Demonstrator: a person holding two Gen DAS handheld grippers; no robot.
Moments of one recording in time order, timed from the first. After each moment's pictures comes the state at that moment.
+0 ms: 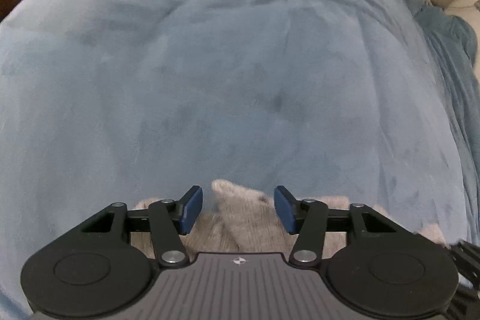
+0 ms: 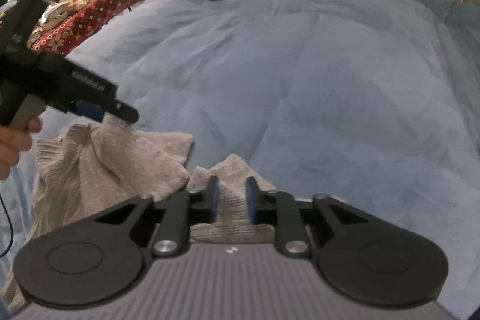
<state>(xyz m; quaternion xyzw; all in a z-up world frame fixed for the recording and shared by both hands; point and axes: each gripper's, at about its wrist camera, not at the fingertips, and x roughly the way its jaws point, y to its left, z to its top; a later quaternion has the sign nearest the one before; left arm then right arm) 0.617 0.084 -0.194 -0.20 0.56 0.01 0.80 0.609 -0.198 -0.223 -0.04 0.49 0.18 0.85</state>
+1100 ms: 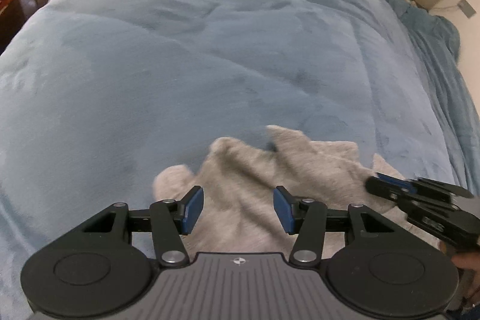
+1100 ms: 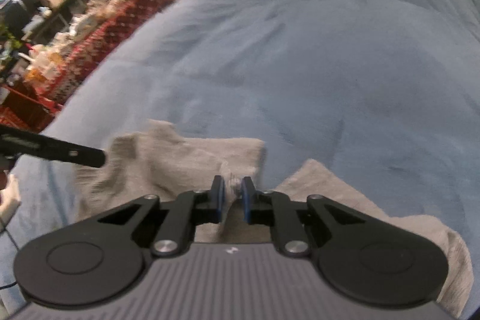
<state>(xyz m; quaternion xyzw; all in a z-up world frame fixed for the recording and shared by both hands) 0.528 0.143 -0.167 -0.20 0.54 0.00 0.82 0.613 -0.141 -0.239 0.02 0.48 0.27 0.84</state>
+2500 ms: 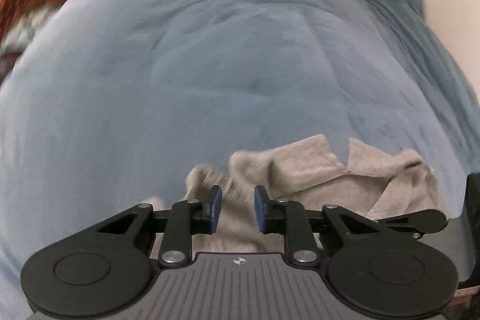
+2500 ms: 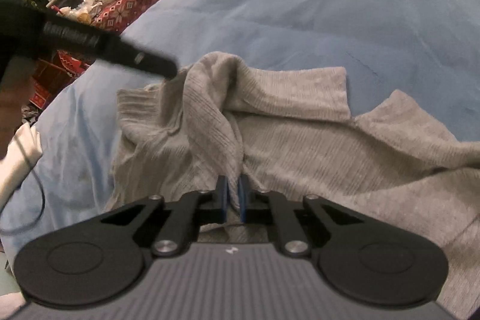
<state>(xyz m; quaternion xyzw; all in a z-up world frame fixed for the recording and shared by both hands) 0.551 0.095 -0.152 -0.07 0.51 -0.08 0.85 0.565 -0.101 -0.267 0.01 0.52 0.30 0.80</state>
